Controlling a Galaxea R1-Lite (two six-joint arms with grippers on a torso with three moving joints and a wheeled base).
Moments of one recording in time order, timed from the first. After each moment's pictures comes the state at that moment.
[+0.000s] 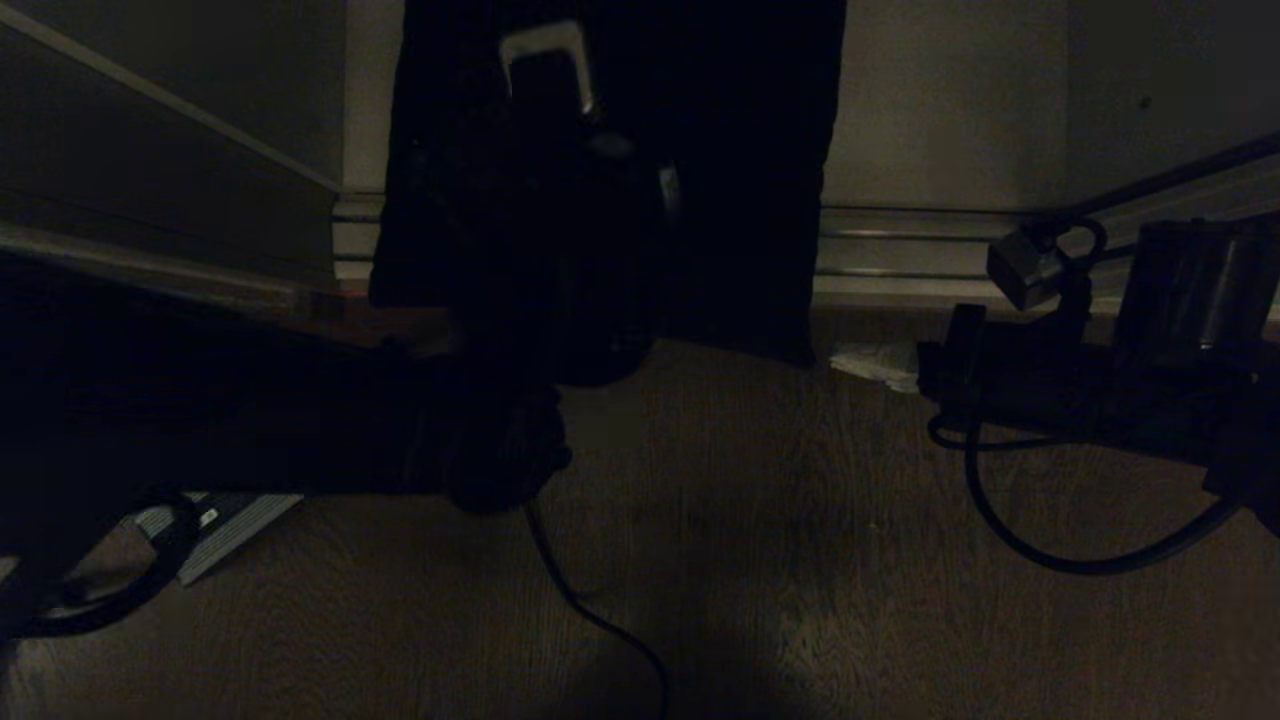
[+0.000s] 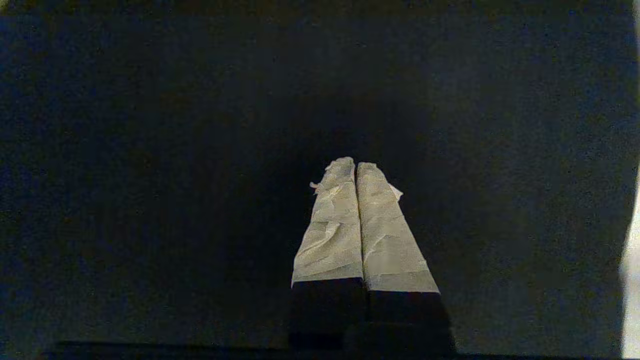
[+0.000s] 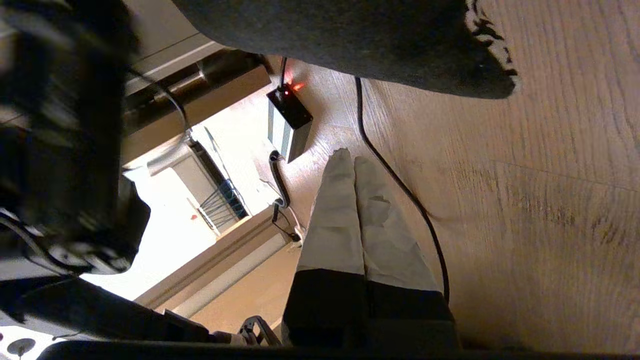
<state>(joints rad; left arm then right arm) -0.75 1.97 -1.38 -1.15 0.64 0.17 0.32 1.61 -0.92 -0.61 0.60 0.74</state>
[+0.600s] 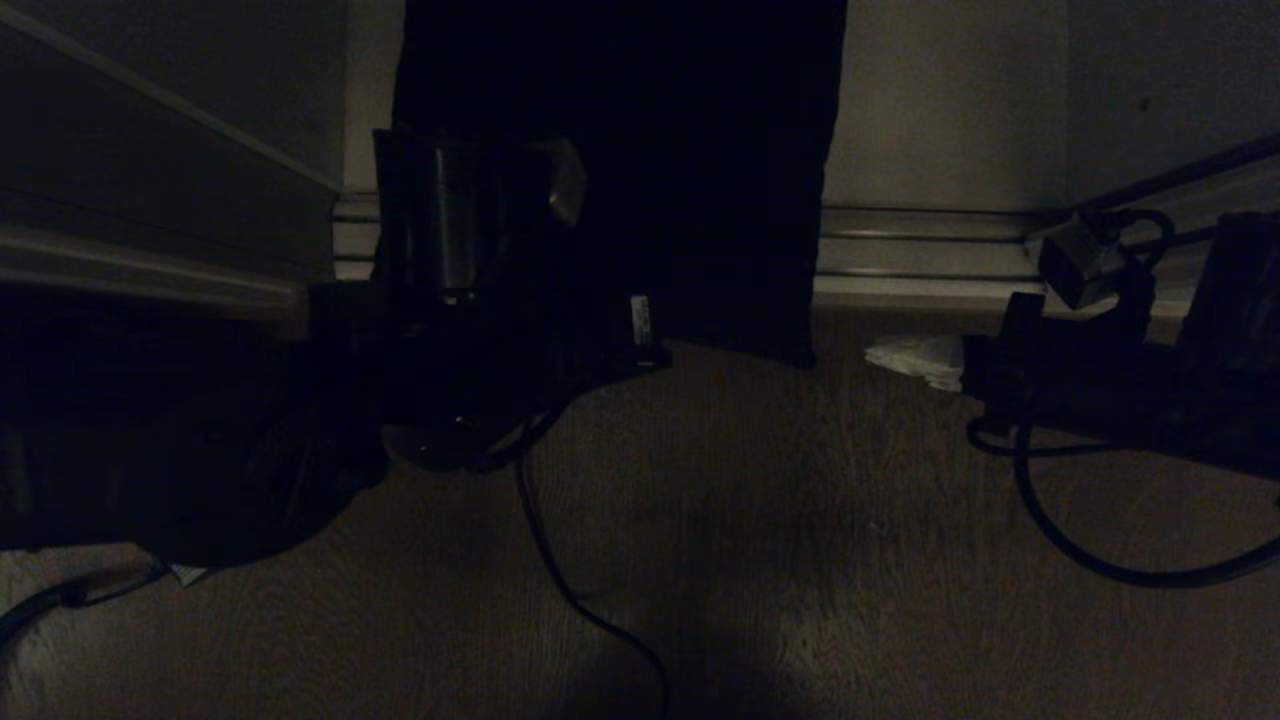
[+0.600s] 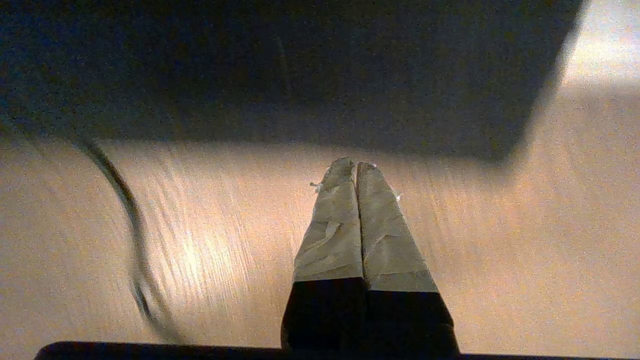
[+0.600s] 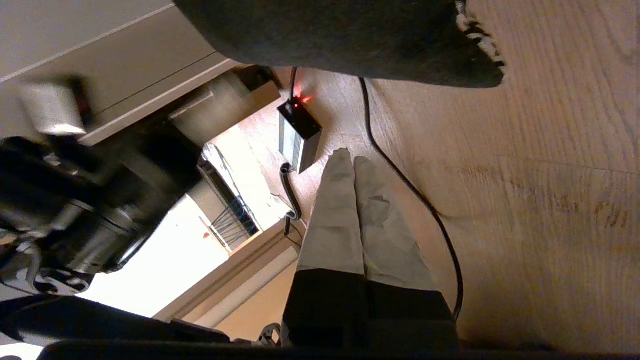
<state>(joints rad) -0.76 1.69 -1.21 -0.34 0.35 -0.21 0.29 1.53 -0.87 -0.61 0.59 0.80</state>
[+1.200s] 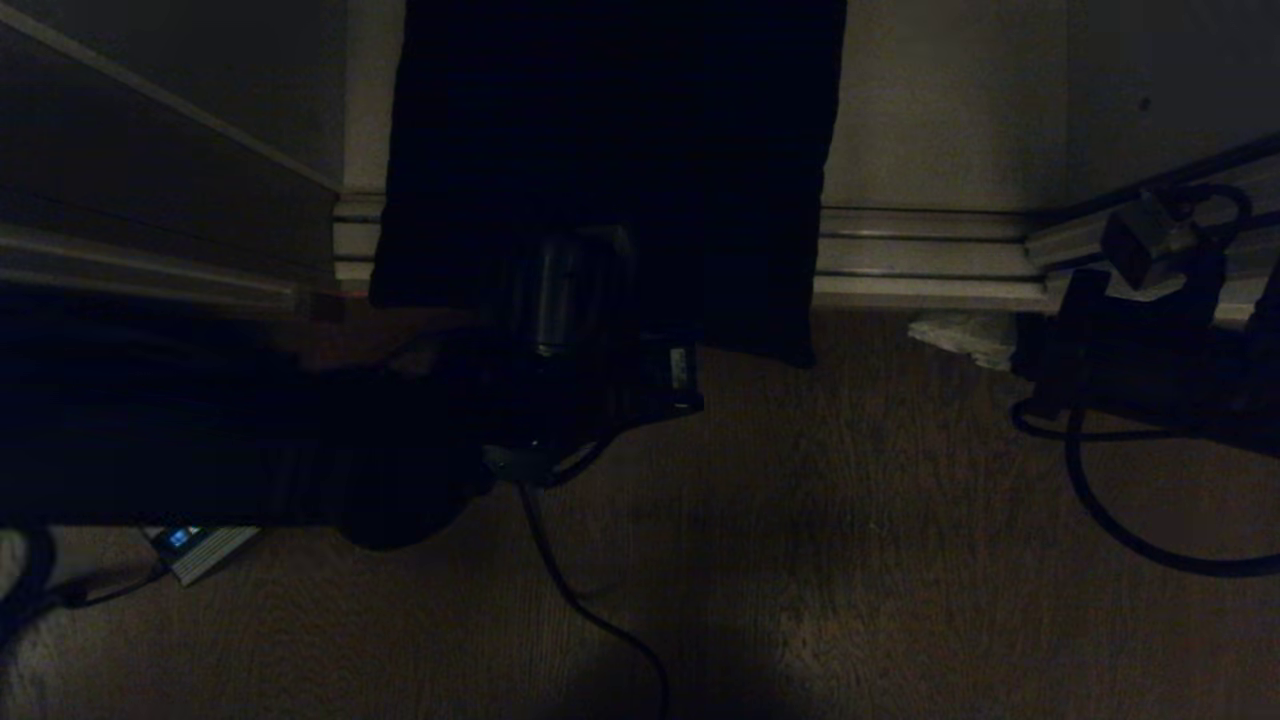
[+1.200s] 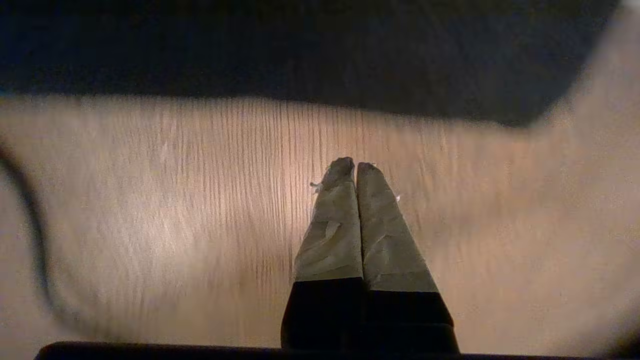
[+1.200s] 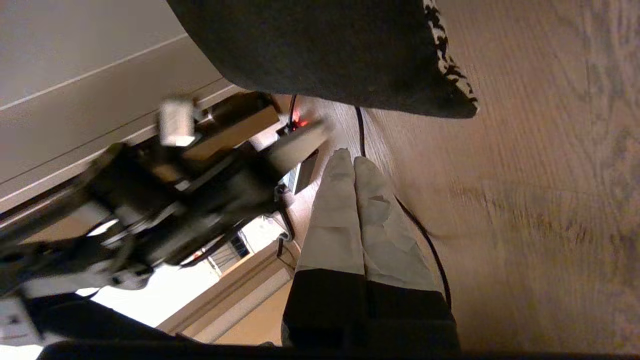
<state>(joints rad) -0.72 1.88 -1.26 -0.44 0.25 -0.24 0.22 1.47 -0.86 -0.61 0.60 0.80</state>
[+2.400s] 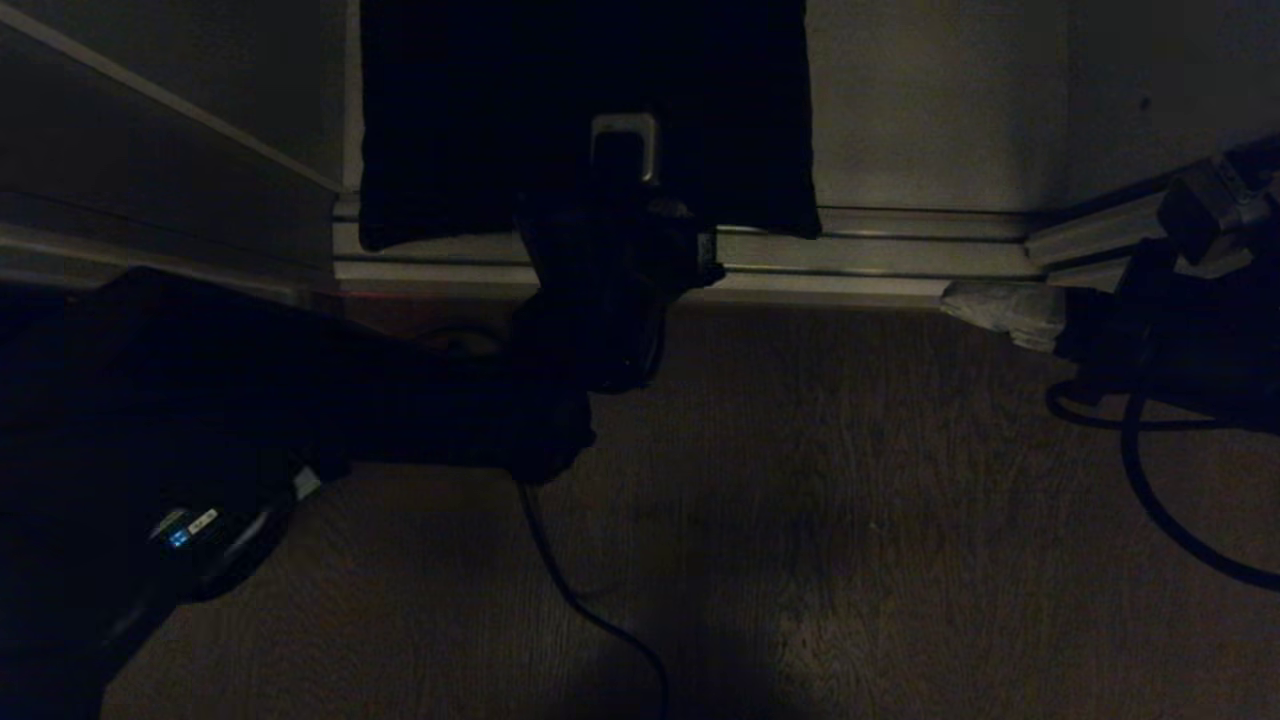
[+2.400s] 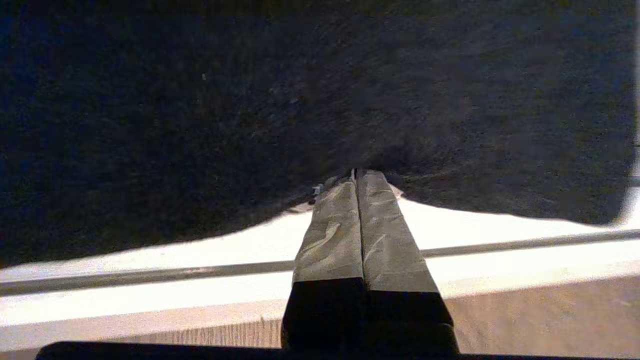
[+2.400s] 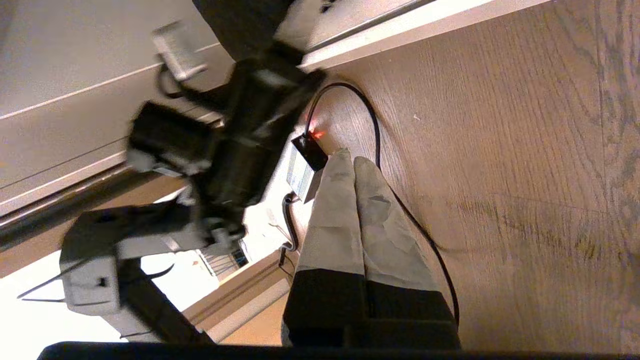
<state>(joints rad) -0.70 2.10 -1.53 -0.96 0.40 0.13 0.22 1.38 -0.85 -0.60 0.60 0.80</state>
